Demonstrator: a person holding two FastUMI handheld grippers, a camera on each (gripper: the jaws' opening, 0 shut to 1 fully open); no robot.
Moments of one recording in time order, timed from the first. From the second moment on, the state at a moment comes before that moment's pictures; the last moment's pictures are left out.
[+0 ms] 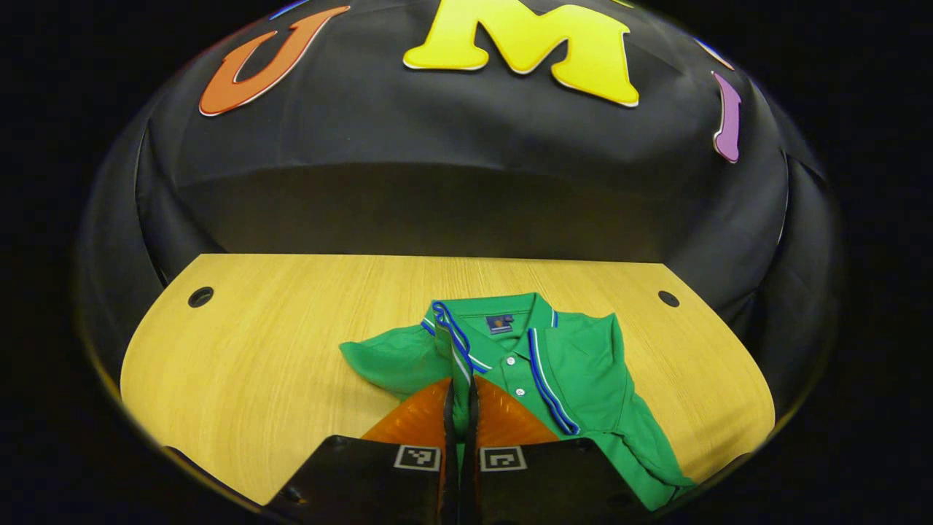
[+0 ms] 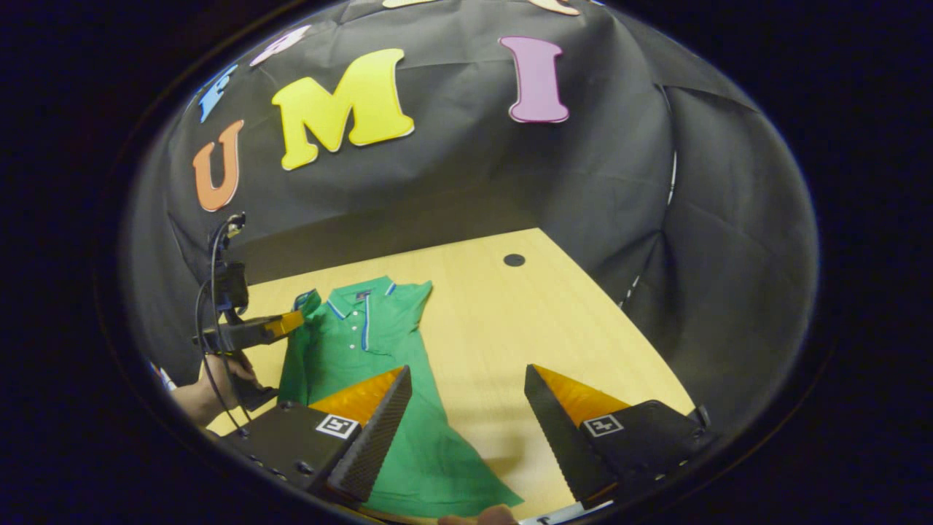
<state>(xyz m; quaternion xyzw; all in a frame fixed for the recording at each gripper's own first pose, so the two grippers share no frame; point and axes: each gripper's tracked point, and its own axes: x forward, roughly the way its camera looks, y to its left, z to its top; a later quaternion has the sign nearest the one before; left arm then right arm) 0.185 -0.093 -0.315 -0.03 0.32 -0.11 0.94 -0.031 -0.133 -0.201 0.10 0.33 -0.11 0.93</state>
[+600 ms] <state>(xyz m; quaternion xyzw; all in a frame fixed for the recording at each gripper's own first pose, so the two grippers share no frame) 0.157 -0.102 -0.273 -0.05 0.27 -0.10 0.96 -0.030 -0.129 -0.169 0.06 0.28 -0.08 0.95</state>
